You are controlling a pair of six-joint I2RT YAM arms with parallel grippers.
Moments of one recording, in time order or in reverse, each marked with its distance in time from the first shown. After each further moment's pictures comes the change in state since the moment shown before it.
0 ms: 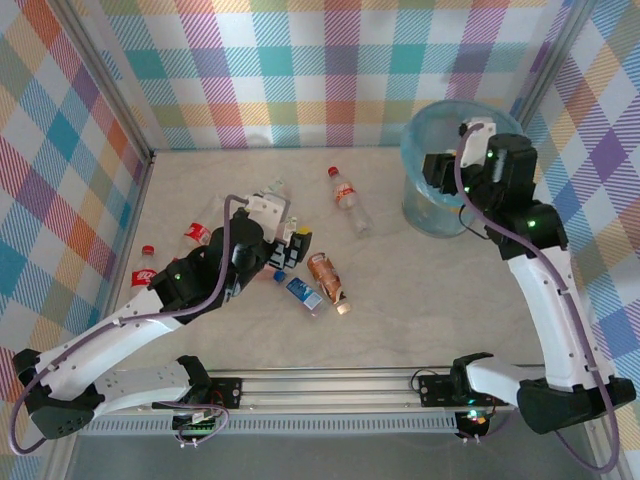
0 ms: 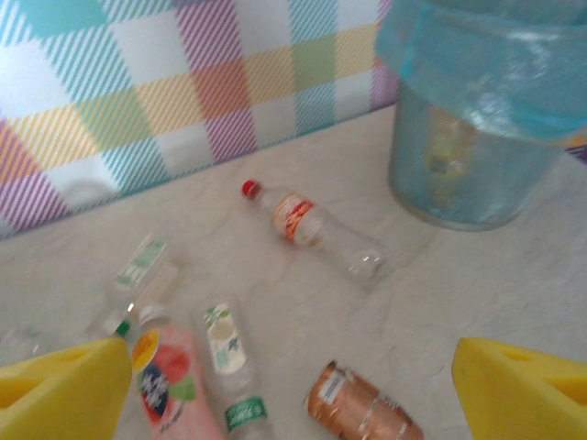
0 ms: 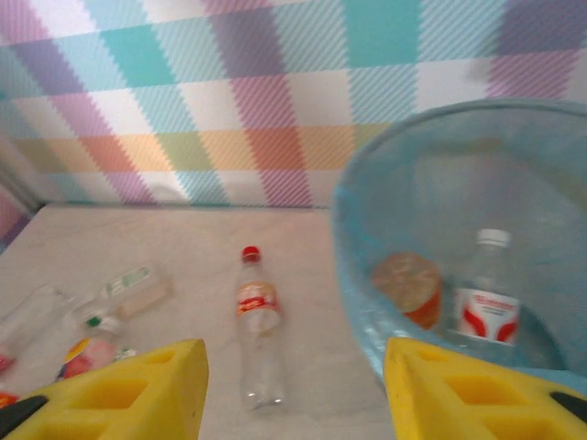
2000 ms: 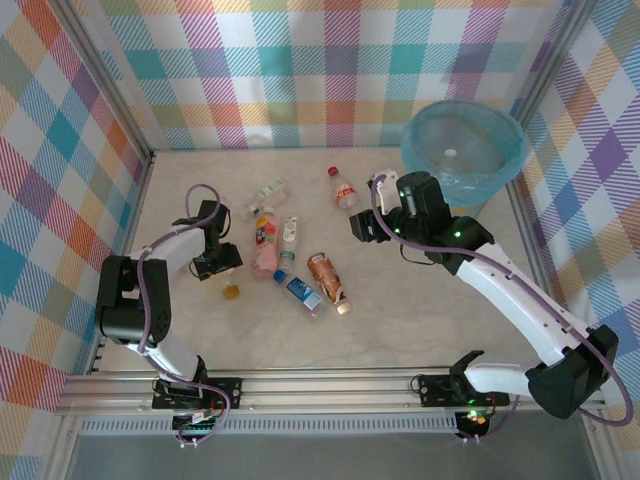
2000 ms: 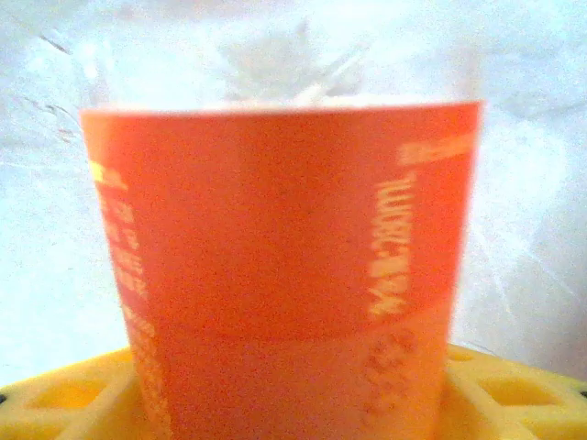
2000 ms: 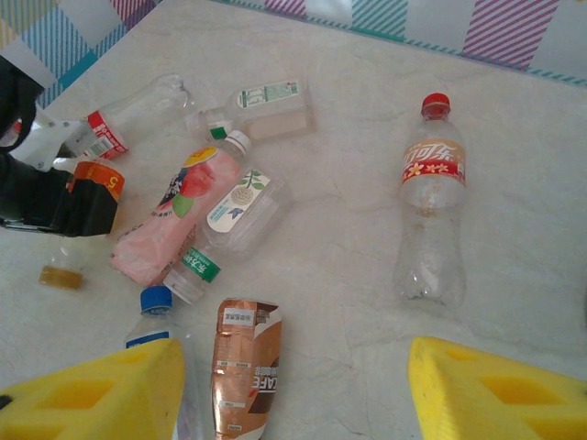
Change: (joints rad) left arm 0.838 0.613 -0.150 -0.164 0.426 -0.346; right arm 0.339 0.076 -0.253 0.093 -0.023 -0.036
